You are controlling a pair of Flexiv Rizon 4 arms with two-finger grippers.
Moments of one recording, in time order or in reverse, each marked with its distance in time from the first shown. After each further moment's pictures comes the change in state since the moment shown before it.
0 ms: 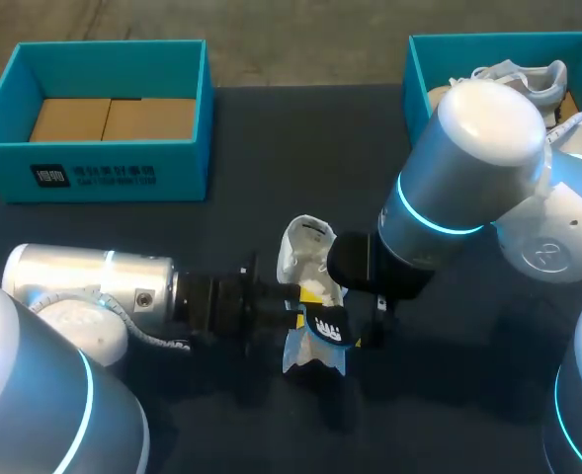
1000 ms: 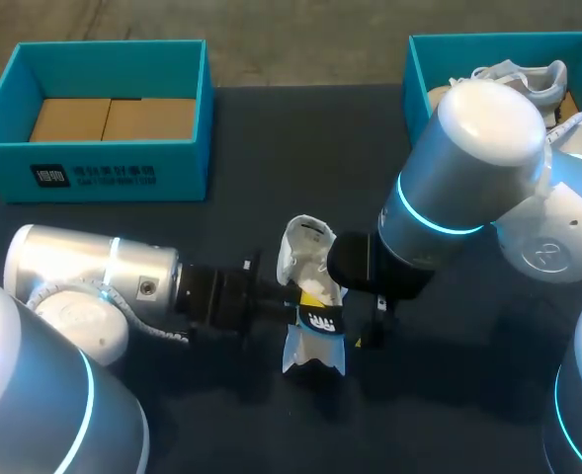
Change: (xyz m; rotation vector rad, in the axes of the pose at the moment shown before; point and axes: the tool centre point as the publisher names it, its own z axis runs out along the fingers) left arm 0.002 0.006 0.000 -0.016 0.068 -0.017; right arm 0.000 0.000 0.000 0.000 0.000 0.000
